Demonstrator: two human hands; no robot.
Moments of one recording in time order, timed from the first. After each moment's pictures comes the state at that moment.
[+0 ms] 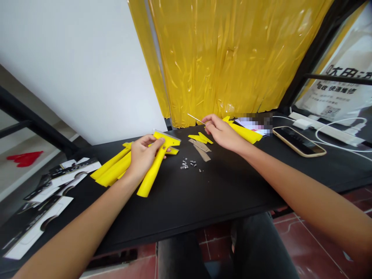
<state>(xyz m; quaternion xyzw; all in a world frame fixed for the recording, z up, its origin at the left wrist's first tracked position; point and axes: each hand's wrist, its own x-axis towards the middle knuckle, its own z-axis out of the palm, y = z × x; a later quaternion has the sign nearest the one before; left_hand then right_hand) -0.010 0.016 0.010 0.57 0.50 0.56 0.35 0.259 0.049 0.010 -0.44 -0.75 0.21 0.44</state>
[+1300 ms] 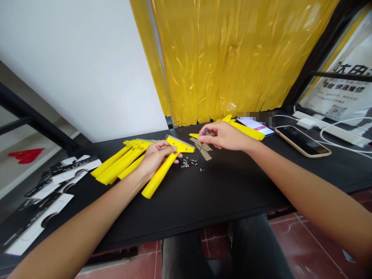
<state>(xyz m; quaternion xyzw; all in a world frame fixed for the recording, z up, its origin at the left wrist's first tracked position) 0.003 0.016 -0.006 0.49 0.45 0.47 0.58 0.267 0.034 0.026 -0.35 -0.80 0.35 0.32</state>
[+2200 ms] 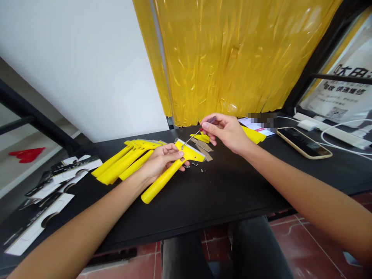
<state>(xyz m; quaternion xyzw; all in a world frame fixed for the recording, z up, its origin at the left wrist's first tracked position) 0.007 0.004 -0.003 0.53 0.38 0.39 0.65 0.252 0.022 0.030 -0.30 -0.68 0.43 0.52</state>
